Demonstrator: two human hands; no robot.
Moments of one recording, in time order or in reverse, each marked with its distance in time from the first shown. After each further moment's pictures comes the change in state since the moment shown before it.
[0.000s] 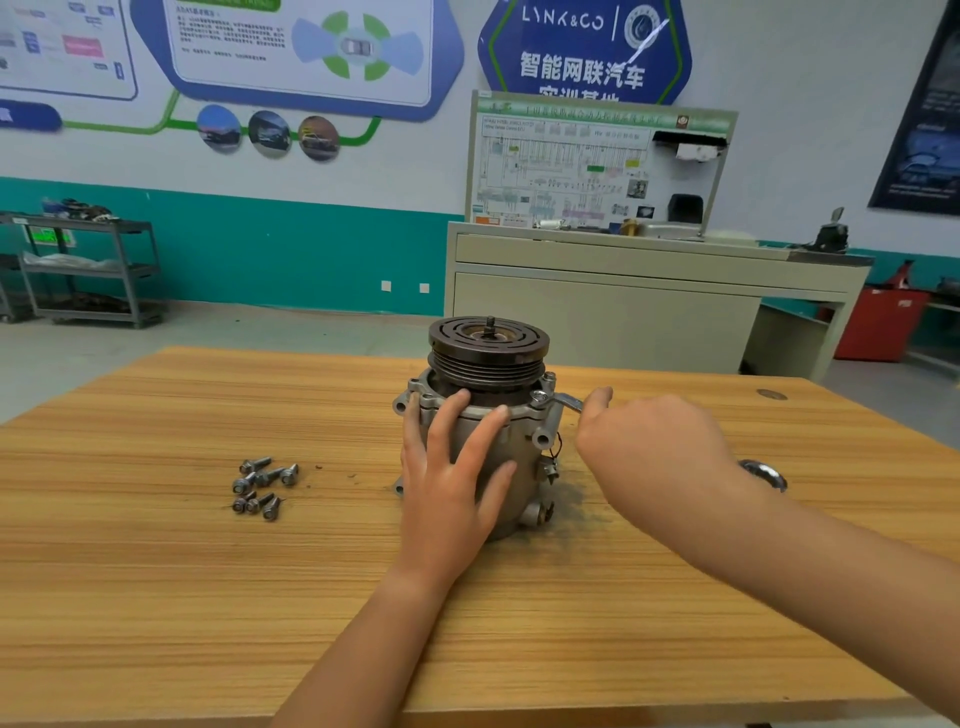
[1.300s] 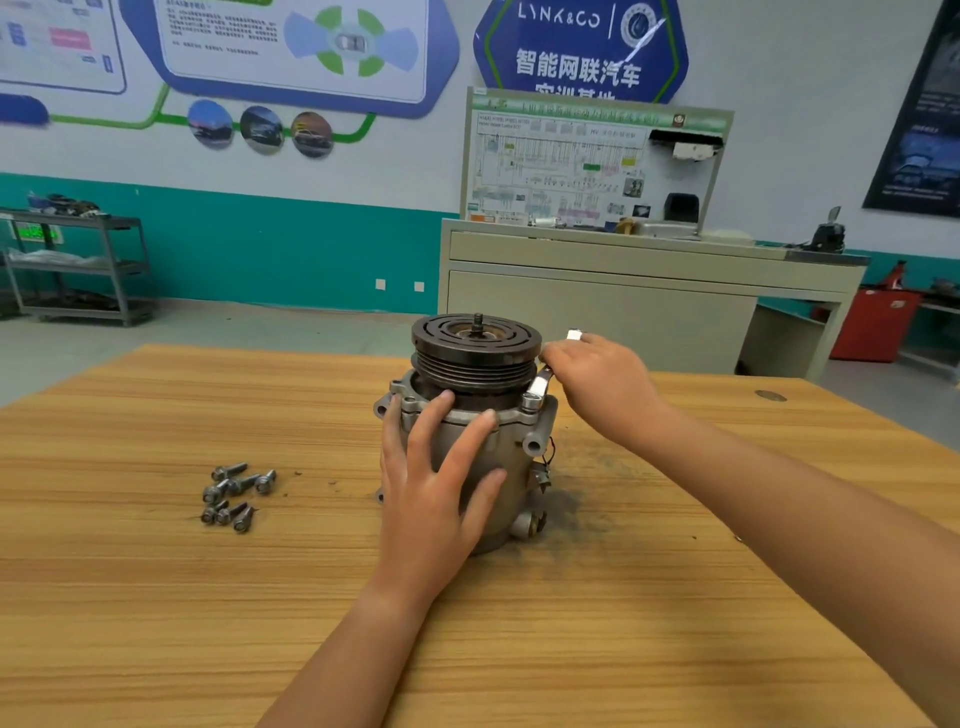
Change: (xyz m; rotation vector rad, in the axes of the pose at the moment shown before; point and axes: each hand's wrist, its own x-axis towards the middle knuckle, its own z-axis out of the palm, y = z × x) left_hand 0.001 -0.006 0.005 0.009 0.024 0.042; right_hand 0.108 0.028 0.079 0.308 0.497 -0.084
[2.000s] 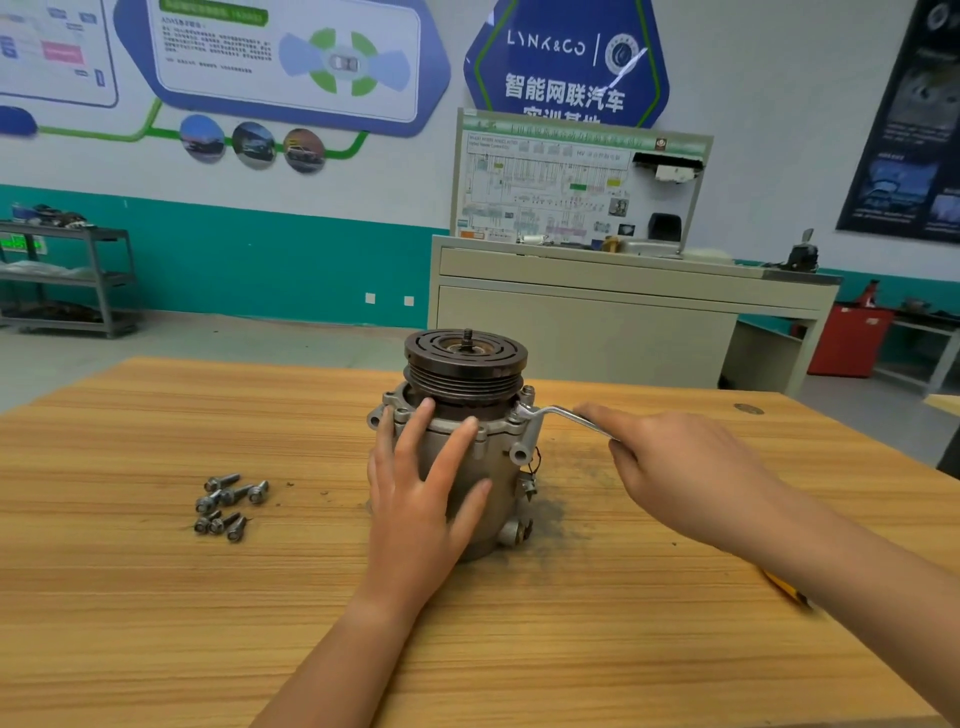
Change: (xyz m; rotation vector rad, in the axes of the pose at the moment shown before) left_hand -0.001 0.003 -0.008 -0.005 -0.053 -0.057; right_hand -0.082 -0.016 -0.074 0.168 -0.194 0.282
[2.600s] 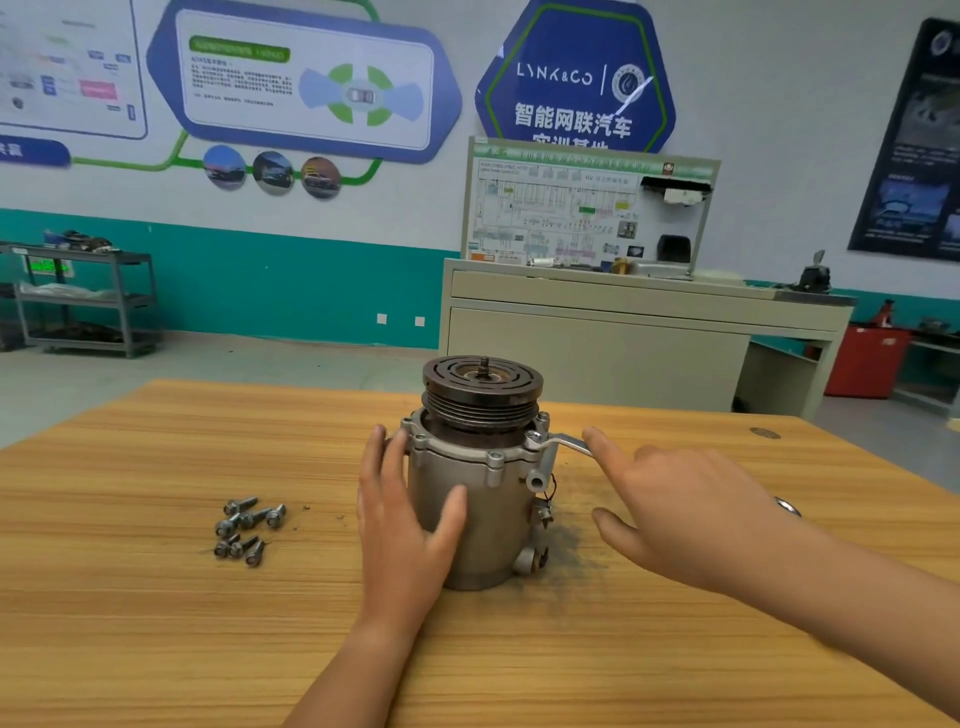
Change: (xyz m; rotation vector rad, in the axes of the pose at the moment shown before) left_hand 0.001 -0.010 -0.008 -0.272 0.079 -0.335; right_hand 0.000 -0.020 -0.005 -0.399 -0.088 -0.152
